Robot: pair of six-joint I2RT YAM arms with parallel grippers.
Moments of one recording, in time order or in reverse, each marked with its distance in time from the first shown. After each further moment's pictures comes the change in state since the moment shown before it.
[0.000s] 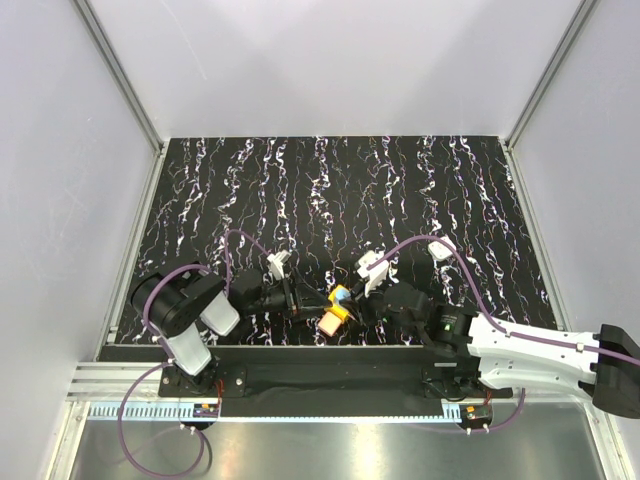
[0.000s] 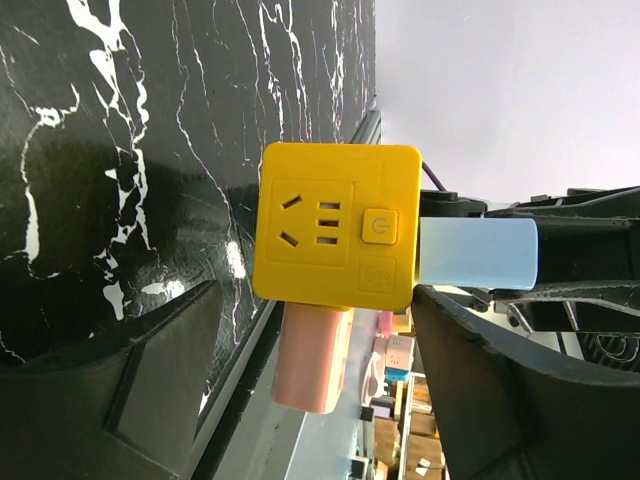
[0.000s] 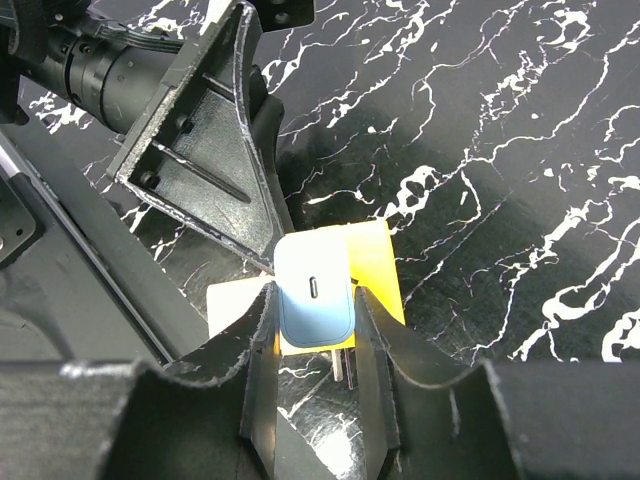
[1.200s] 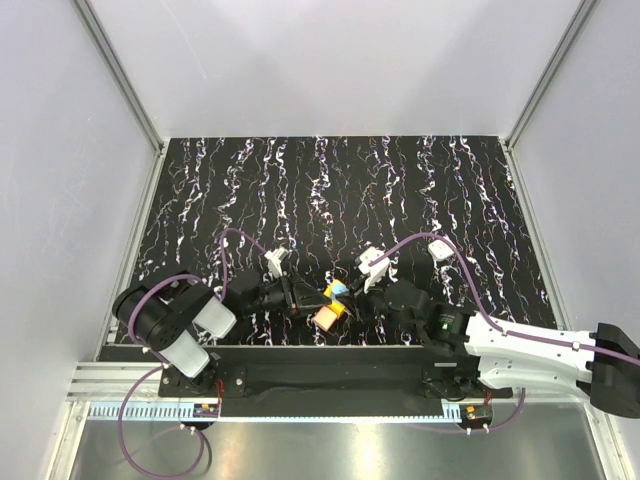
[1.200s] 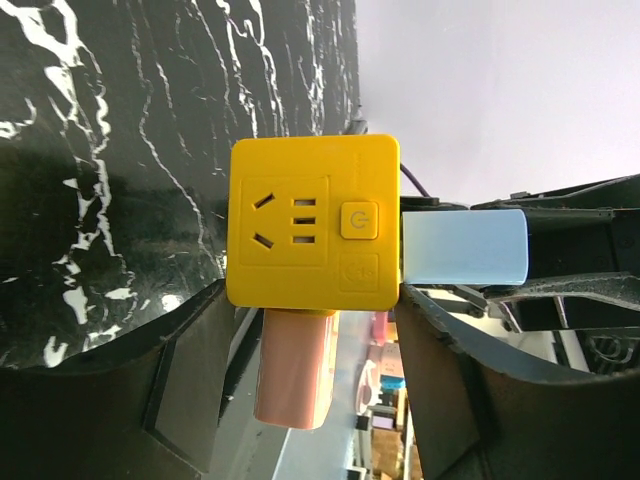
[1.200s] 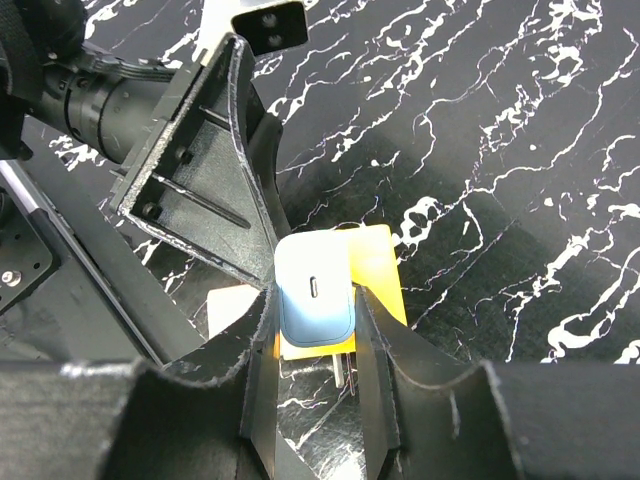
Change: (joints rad) left arm -0.013 -0.104 -0.005 -0.053 -0.036 -0.013; right arm -0.010 0.021 -0.005 0.089 -0.004 0.003
